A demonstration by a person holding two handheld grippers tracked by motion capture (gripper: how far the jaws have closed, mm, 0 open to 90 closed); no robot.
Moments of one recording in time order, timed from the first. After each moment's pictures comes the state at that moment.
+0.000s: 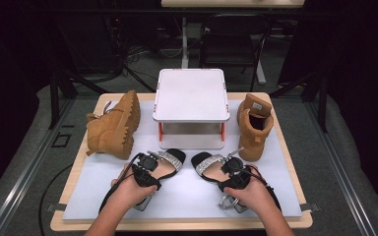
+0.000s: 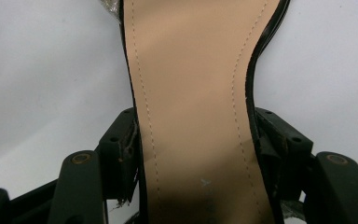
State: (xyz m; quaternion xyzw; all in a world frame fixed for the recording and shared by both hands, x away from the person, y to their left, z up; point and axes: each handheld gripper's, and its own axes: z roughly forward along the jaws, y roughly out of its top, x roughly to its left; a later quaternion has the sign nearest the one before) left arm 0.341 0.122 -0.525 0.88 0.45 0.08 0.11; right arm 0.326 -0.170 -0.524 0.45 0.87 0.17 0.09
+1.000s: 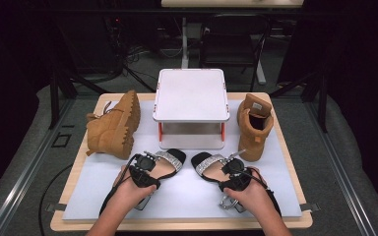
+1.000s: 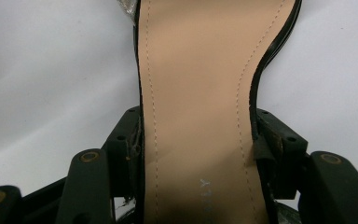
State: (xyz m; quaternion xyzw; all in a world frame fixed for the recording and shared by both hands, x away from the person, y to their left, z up) left arm 0.336 0.127 -0.527 0.86 0.48 0.09 0.15; right arm 0.319 -0.169 -0.526 0.48 0.85 0.19 0.10
